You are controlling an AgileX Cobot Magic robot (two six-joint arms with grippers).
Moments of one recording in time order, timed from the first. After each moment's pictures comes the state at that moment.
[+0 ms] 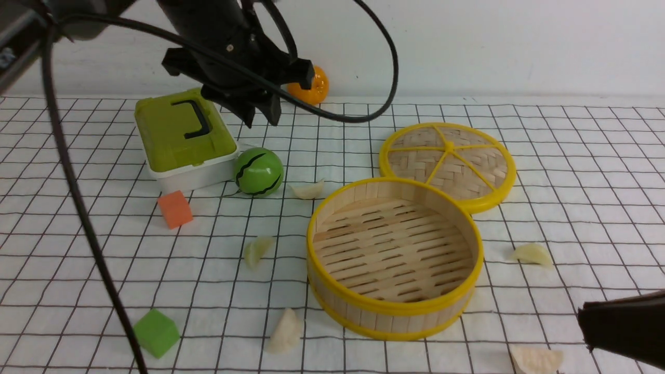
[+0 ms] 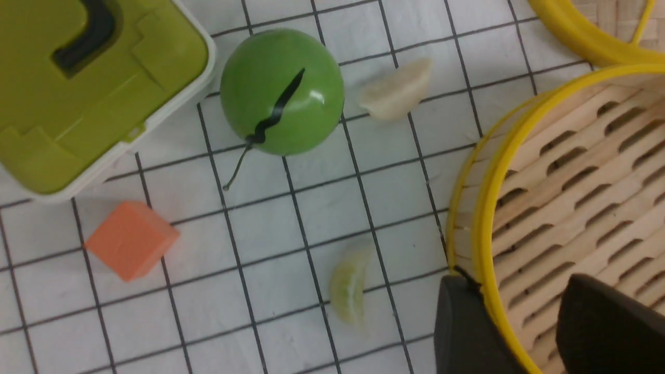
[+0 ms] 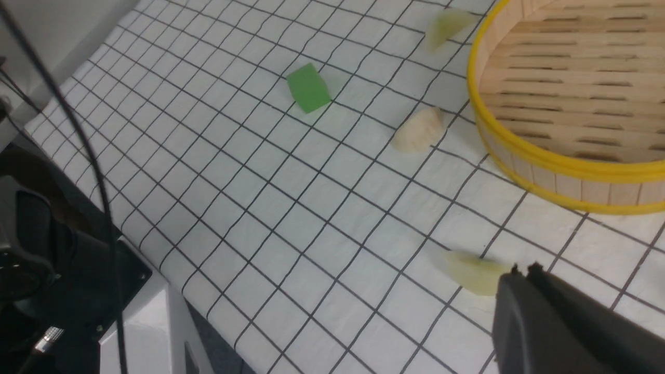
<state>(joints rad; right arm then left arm) 0.10 0.75 -0.77 0.87 1.06 -0.55 -0.40 2.00 -2.12 0.01 1.24 -0.13</state>
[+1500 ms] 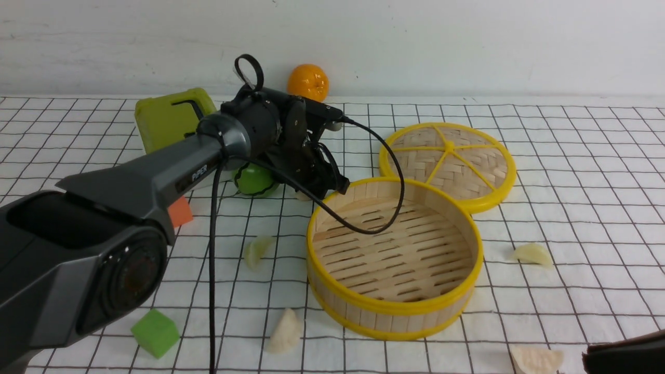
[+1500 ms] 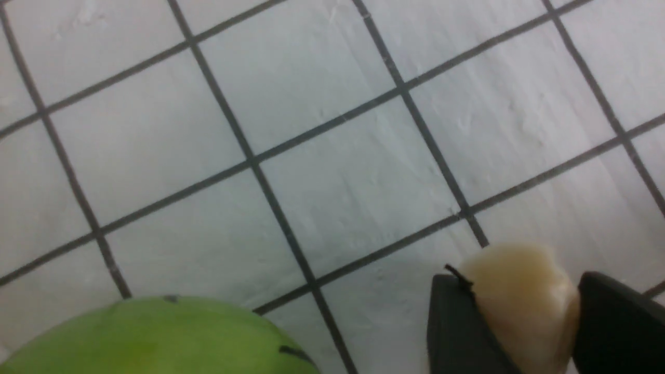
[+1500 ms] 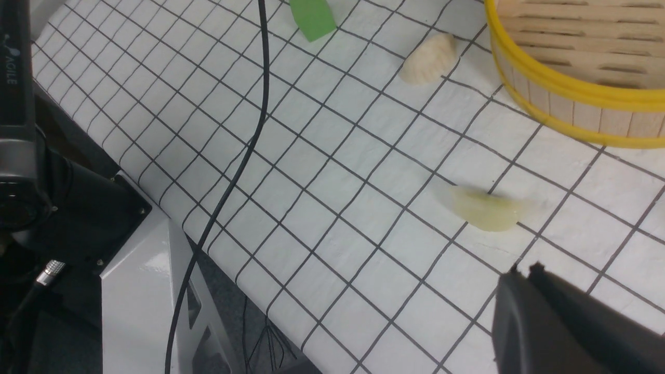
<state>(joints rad) 0.10 0.75 -0.75 0.82 1.13 -0.55 -0.41 2.46 -2.16 0.04 0.76 0.02</state>
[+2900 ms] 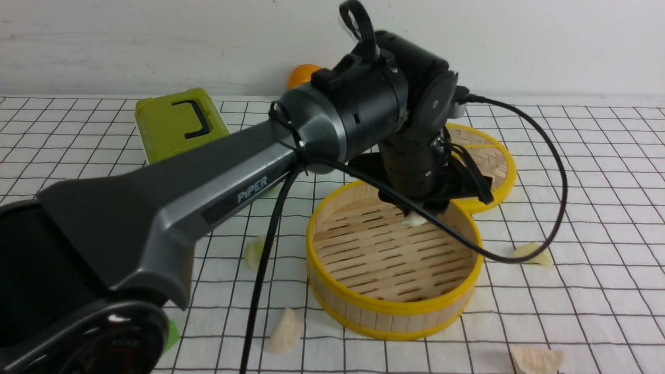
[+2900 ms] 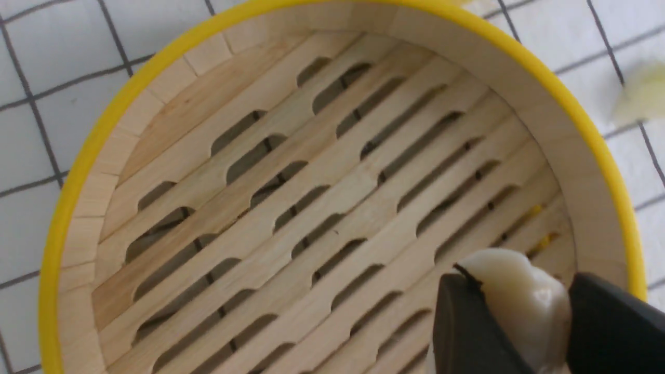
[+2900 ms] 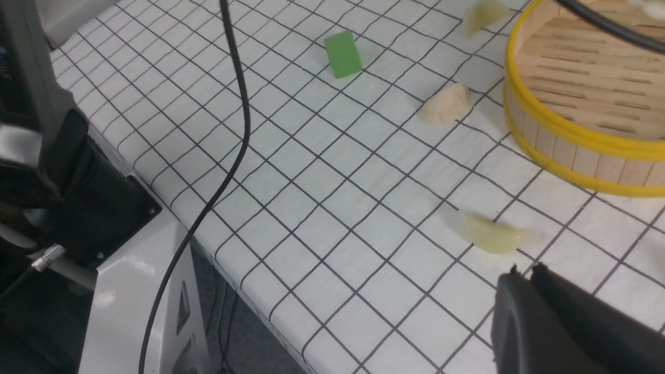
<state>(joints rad) 0.10 0.46 -0.75 0.79 1.20 -0.51 -0.77 2.20 -2.10 0.10 0.99 -0.48</state>
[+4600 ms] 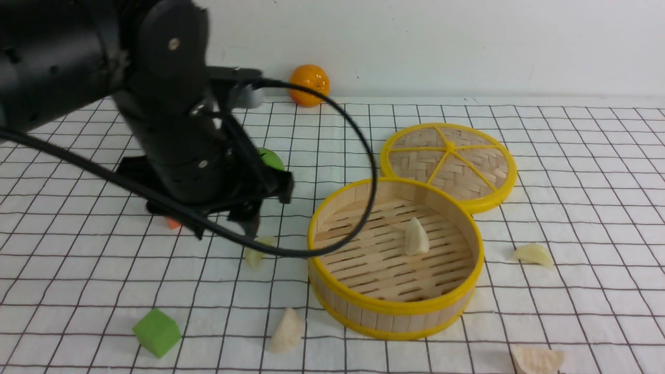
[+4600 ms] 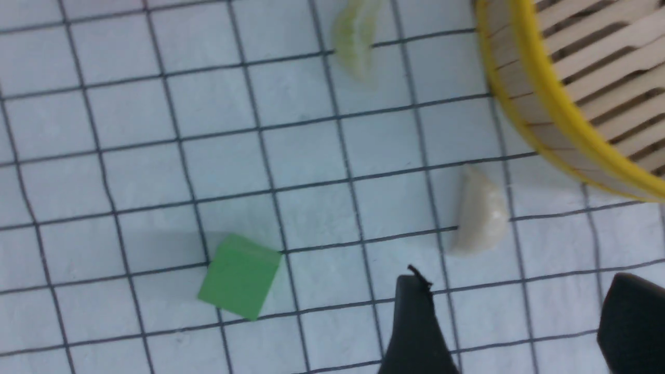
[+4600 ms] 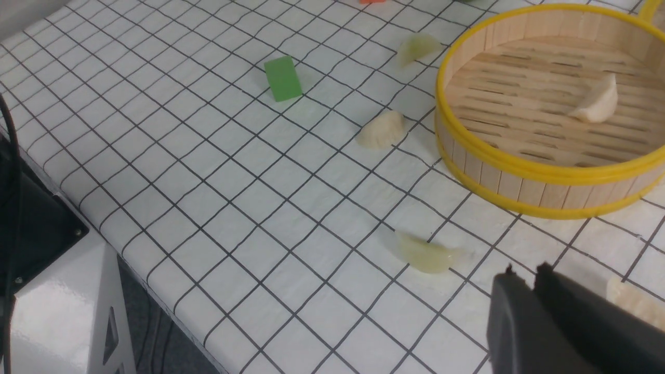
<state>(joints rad) 0.16 0.45 -0.75 0.69 1.09 -0.48 -0.48 1.57 -1.39 0.07 1.11 -0.39</state>
